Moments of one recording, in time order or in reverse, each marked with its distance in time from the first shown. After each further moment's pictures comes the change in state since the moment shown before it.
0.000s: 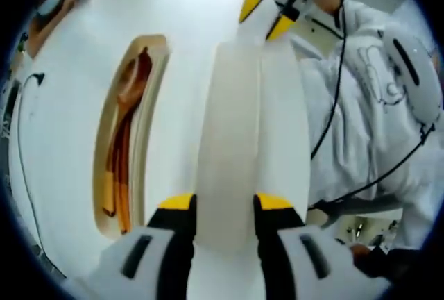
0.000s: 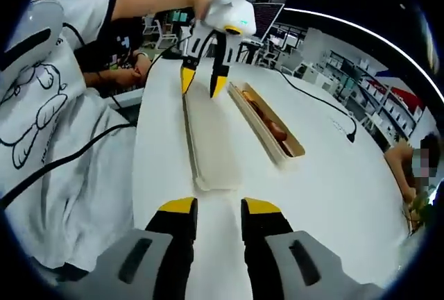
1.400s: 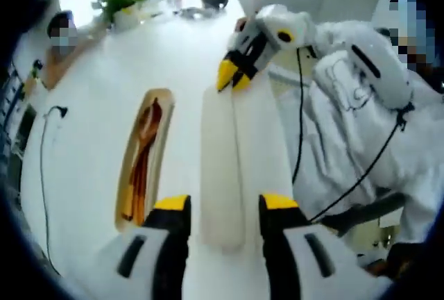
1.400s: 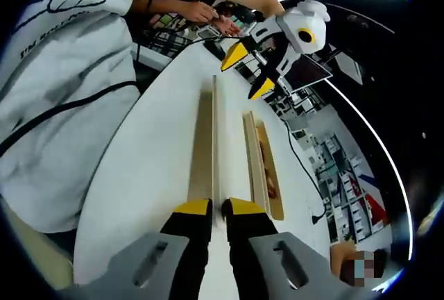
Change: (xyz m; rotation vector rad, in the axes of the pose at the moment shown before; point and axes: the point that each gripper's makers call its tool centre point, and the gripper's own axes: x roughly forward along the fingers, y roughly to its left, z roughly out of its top) left arm -0.054 -0.023 0.011 0.119 -0.348 0.134; right arm 0.025 -0.013 0.029 -0.566 -0.096 -0.147
